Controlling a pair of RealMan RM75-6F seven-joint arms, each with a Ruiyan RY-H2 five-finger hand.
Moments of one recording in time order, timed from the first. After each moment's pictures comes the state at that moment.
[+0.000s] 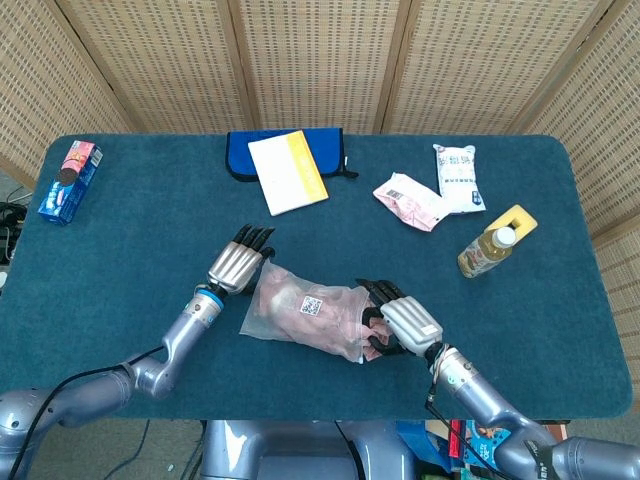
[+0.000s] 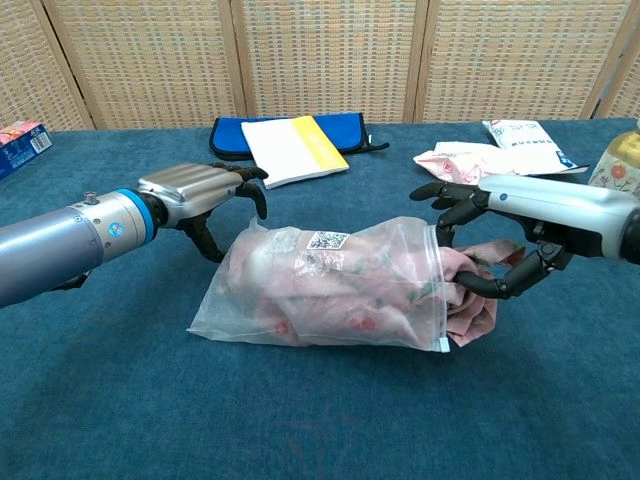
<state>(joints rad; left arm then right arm) -0.86 -1.80 -0.19 -1.01 1.23 0.82 0.28 0.62 -1.38 0.08 -1.69 -1.38 0.94 0.07</state>
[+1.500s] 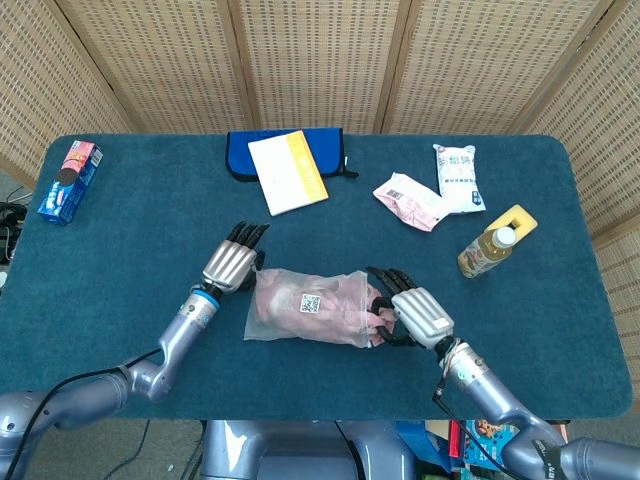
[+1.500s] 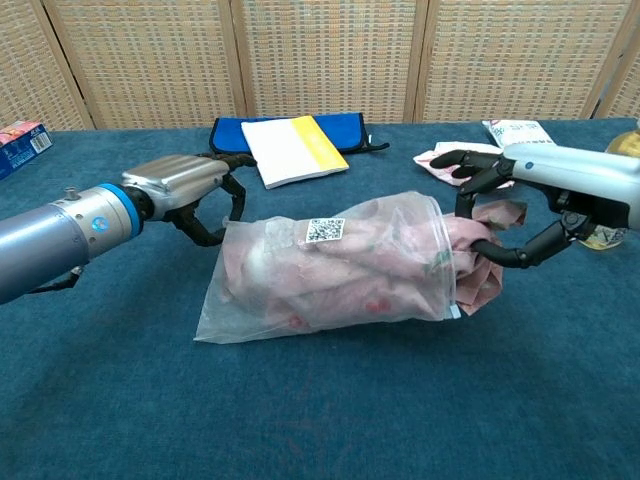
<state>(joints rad) -0.83 -1.78 -0.18 -1.04 1.24 0.89 0.23 0.60 -1.35 0.09 -1.67 -1.42 1.01 0.10</state>
